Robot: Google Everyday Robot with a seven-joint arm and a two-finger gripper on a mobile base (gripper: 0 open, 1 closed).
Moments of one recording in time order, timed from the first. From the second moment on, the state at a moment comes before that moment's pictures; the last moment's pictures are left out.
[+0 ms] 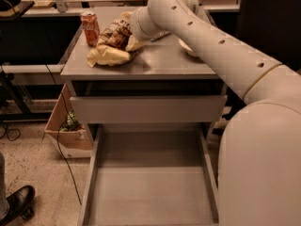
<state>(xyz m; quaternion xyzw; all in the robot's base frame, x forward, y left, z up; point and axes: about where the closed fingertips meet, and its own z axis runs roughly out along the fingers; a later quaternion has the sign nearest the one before) 0.823 0.068 0.905 -0.74 0.46 -0.15 0.46</state>
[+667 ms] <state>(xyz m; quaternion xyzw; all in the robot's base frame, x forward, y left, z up) 0.802 0.056 0.921 -0.75 0.48 -0.18 0.42</state>
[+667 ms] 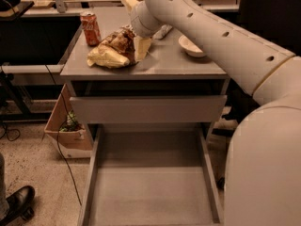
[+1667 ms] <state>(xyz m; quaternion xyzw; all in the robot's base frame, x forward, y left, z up) 0.764 -0.040 0.932 -0.71 0.53 -0.14 0.44</state>
